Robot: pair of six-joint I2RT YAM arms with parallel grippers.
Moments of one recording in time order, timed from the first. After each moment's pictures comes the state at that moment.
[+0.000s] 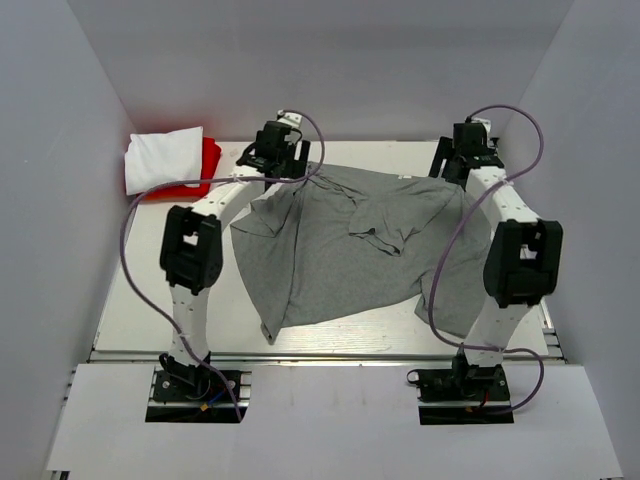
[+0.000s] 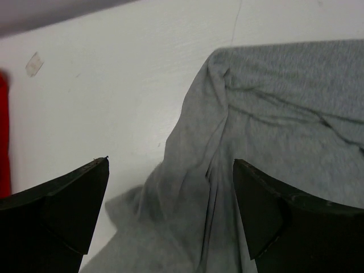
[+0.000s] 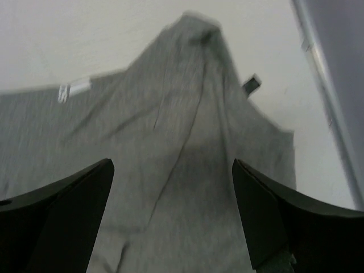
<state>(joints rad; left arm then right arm) -0.40 2.16 1.85 -0.27 -0.23 0.01 0.06 1.91 1.60 -0.41 0.32 0.22</state>
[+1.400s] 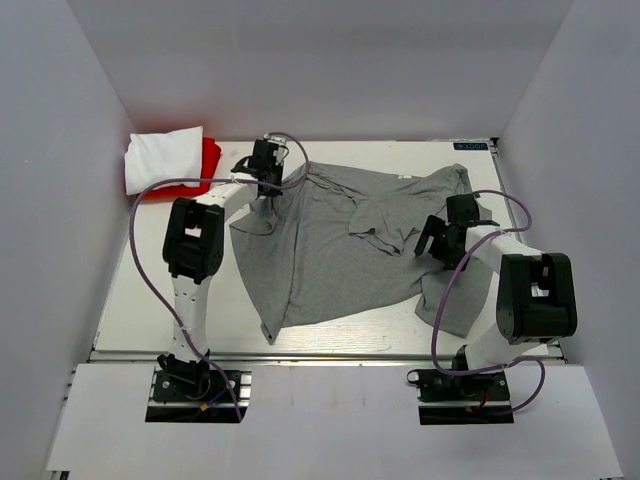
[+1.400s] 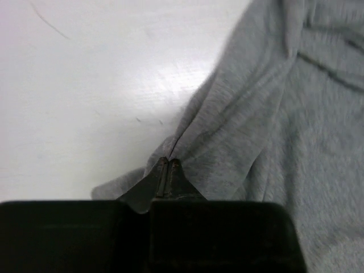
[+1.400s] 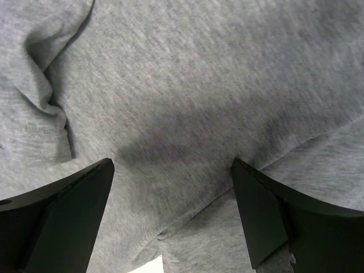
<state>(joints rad) -0.31 2.21 1.69 -0.28 -0.14 -0.08 0.07 1.58 0.87 -0.41 -0.01 0.42</state>
